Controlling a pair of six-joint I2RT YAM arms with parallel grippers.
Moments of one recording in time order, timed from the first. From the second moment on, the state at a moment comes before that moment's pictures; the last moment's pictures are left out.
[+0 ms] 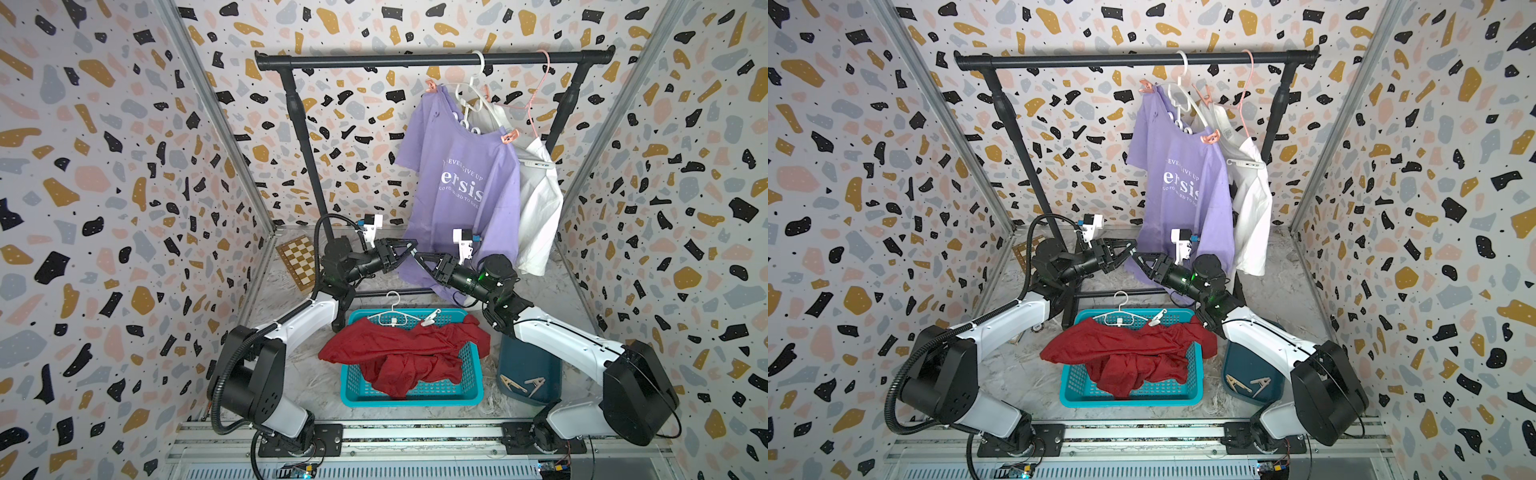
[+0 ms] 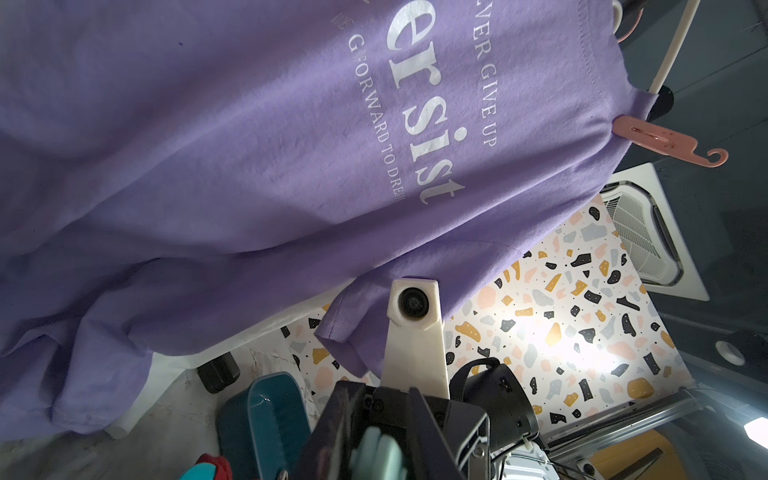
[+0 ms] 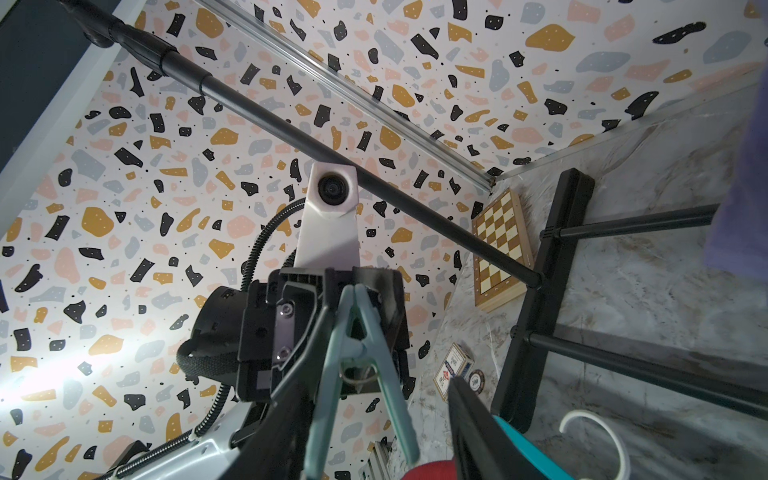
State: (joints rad) left arm -0.40 1.53 0.99 0.75 0.80 -1.25; right arm 0.63 1.40 0.91 0.57 -0.43 1.05
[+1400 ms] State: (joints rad) left arm -0.41 1.55 0.98 0.77 0.78 -1.26; right arm 0.64 1.40 0.91 0.55 -0.42 1.05
